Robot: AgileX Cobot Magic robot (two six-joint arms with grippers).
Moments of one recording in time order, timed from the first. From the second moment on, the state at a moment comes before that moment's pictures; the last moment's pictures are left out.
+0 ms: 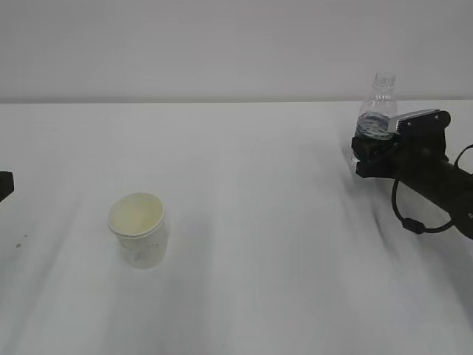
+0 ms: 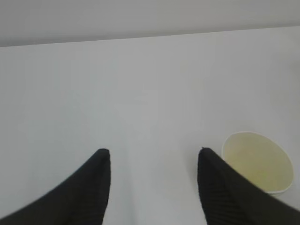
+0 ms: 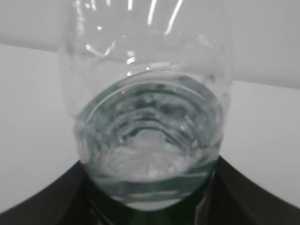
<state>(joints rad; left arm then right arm) -0.20 1.00 -0.31 0.08 -0.23 -0.17 -0.06 2.30 -1.02 -0.39 -1.02 0.08</state>
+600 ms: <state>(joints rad) -0.30 1.05 -0.31 0.08 -0.28 -0.20 -0.06 2.17 -0.90 -0.40 -1.00 0.08</state>
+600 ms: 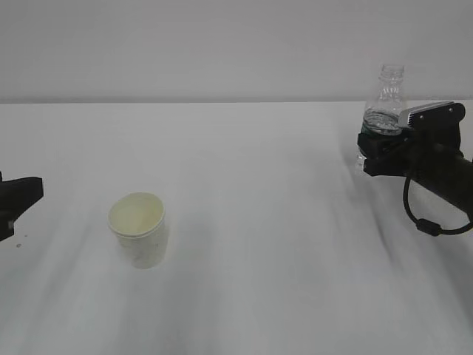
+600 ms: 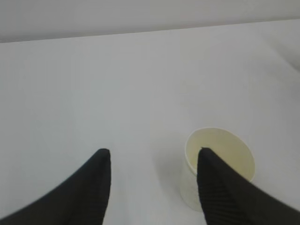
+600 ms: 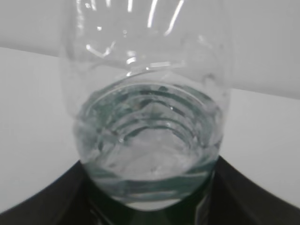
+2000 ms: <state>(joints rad) -0.27 1.24 -0.31 0.31 -0.49 -0.30 -0.06 1.97 -0.74 -0.40 -0.98 0.10</state>
